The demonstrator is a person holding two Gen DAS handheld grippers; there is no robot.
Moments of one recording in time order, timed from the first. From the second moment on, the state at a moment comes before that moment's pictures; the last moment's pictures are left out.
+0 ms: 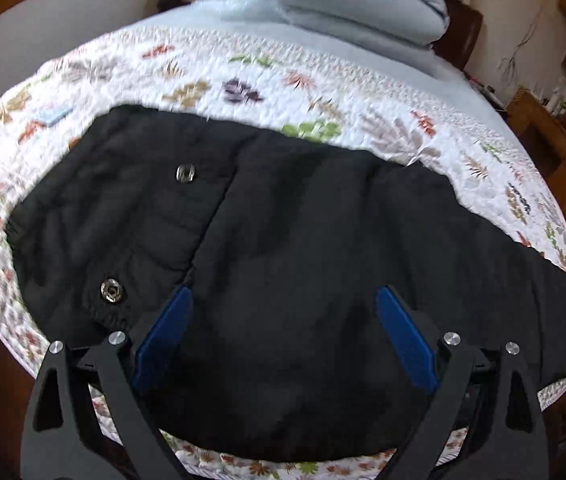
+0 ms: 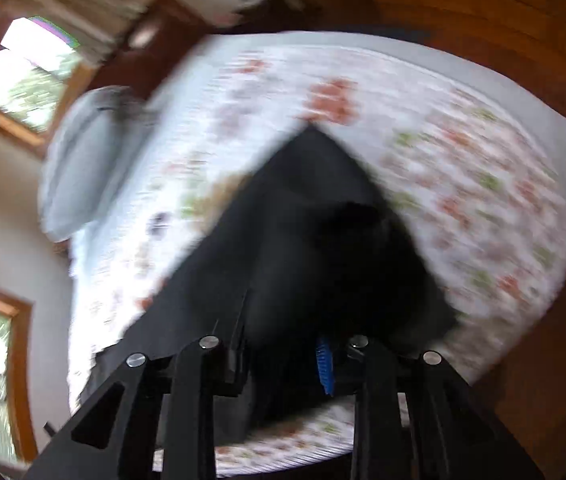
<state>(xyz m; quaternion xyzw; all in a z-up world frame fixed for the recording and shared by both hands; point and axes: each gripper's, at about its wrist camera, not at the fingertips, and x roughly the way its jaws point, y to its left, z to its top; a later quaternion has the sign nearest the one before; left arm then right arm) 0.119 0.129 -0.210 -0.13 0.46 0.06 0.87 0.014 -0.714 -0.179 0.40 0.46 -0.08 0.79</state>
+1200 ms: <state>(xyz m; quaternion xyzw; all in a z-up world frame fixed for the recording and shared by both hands) 0.112 0.131 -0.197 -0.09 0.45 0.06 0.88 -0.051 -0.755 -0.180 0.48 0.38 -0.06 0.79</state>
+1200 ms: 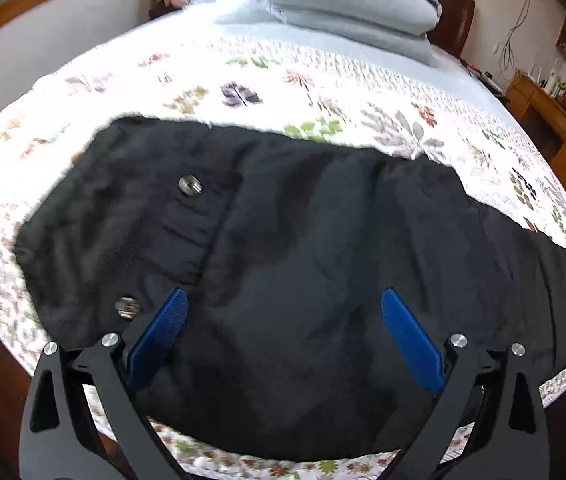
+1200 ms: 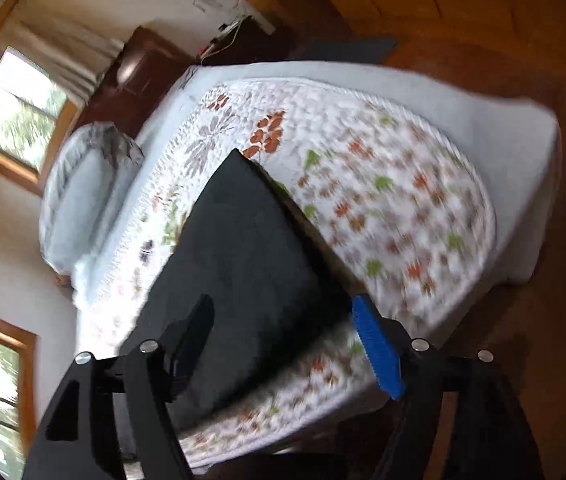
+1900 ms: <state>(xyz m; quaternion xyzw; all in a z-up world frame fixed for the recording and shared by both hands) 0.114 0.170 -0.216 -0.03 0.46 0.14 0.88 -0.012 -0.742 -0.219 0.54 0.32 0.01 0.77</state>
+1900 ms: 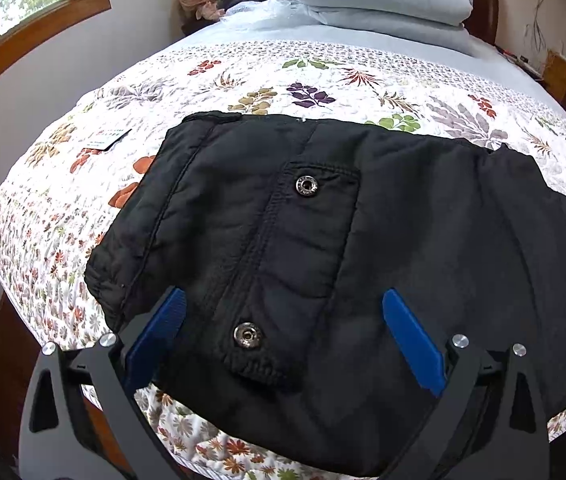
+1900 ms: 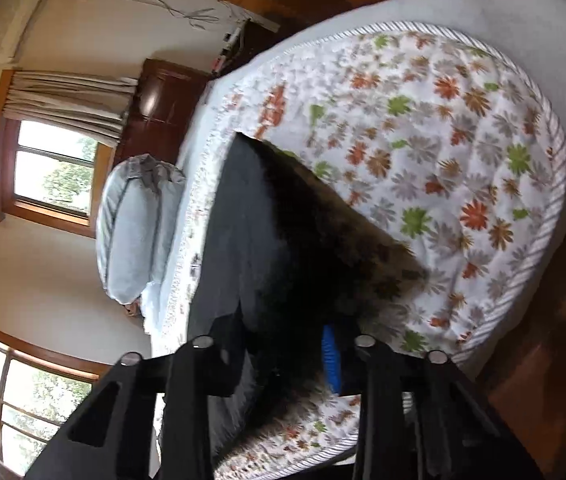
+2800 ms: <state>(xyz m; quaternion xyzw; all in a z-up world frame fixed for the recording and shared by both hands) 0.109 0.169 -0.215 -0.04 0.46 0.12 0.88 0.078 -0.593 -0.030 0.30 0.30 0.08 0.90</state>
